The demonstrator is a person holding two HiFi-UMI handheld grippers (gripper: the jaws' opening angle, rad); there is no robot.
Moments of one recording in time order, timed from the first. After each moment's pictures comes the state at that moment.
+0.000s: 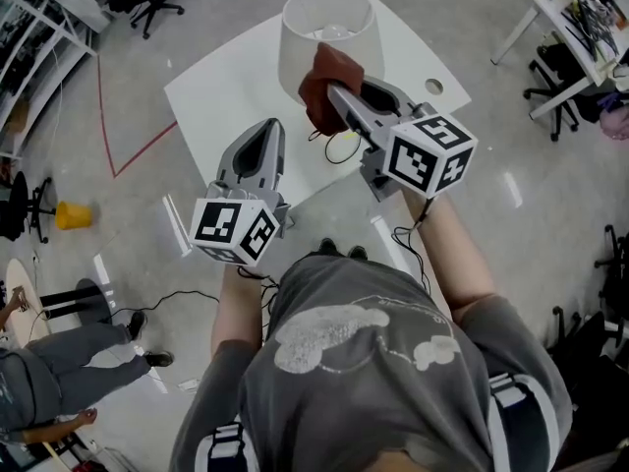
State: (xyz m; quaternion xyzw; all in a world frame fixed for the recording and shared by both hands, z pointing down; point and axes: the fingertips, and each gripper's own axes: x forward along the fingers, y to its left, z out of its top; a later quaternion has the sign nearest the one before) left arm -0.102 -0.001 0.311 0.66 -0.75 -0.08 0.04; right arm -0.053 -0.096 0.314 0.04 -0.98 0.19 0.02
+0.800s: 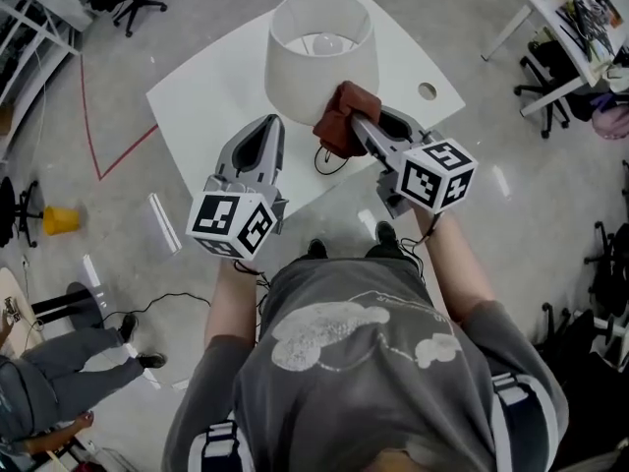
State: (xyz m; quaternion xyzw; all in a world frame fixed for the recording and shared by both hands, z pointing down) left arm -0.109 -0.056 0.332 0.67 -0.73 -0.09 0.07; right arm -0.014 -0.150 0.394 0.08 -0.97 0.21 0.10
